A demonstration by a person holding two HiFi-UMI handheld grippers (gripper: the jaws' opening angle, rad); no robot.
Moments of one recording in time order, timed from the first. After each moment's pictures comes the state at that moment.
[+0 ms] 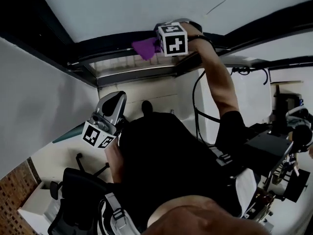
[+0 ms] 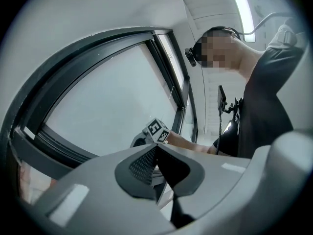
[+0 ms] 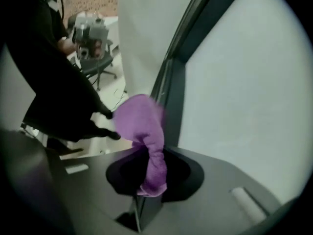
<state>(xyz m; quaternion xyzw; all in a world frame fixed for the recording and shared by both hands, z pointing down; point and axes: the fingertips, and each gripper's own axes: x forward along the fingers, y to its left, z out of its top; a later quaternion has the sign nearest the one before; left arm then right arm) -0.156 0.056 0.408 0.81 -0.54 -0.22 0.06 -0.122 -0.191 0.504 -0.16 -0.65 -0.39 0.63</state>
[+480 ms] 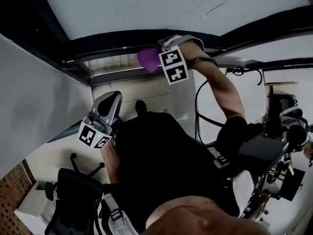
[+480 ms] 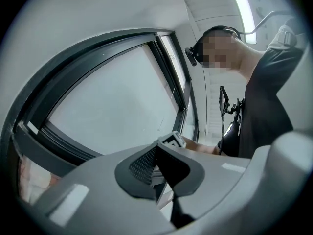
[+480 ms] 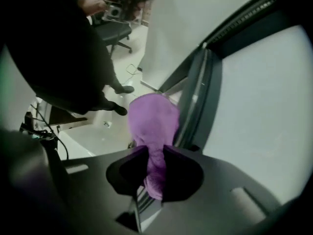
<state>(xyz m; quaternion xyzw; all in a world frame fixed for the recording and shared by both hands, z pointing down) -0.155 0.060 0.415 0.80 -0.54 -0.23 0.06 -0.061 -0.137 0.526 -0.23 -0.59 -0.45 0.63</state>
